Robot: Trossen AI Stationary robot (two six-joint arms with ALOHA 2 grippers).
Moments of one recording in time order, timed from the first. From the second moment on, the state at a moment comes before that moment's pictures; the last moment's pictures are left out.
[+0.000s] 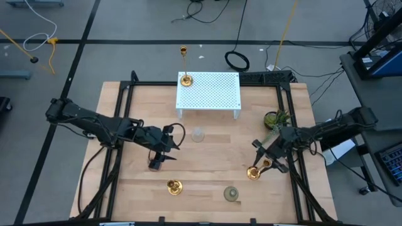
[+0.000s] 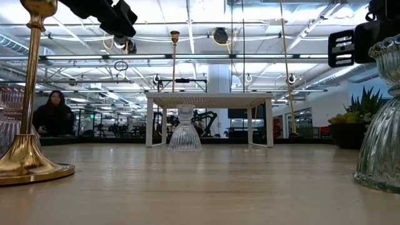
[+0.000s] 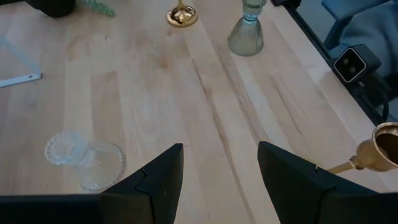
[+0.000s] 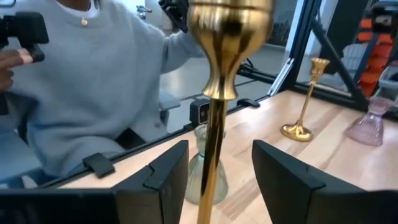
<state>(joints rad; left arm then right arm) -0.24 1.18 0.89 -0.41 0.04 0.05 0.20 0.72 0.01 0.64 -0.60 -0.13</state>
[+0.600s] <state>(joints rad) -0.24 1.18 0.89 -0.41 0.02 0.05 0.20 0.75 0.02 0.70 -0.50 -0.15</state>
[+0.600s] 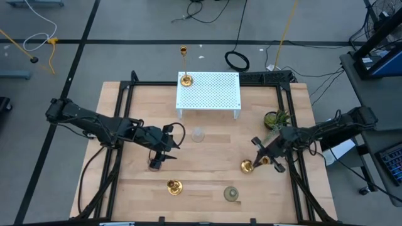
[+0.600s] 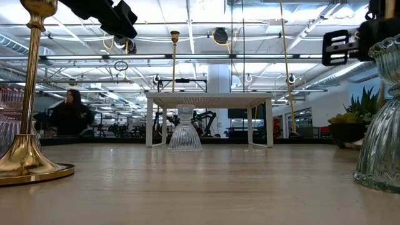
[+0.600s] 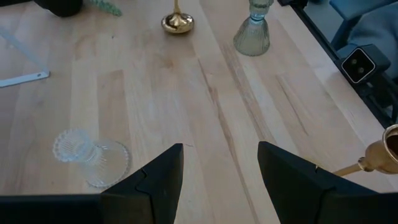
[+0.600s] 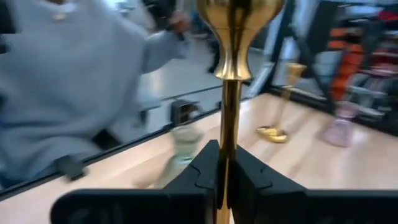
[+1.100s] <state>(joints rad) -0.24 1.18 0.89 -0.38 -0.01 0.04 0.18 0.82 0.21 0.71 -0.05 0.03</state>
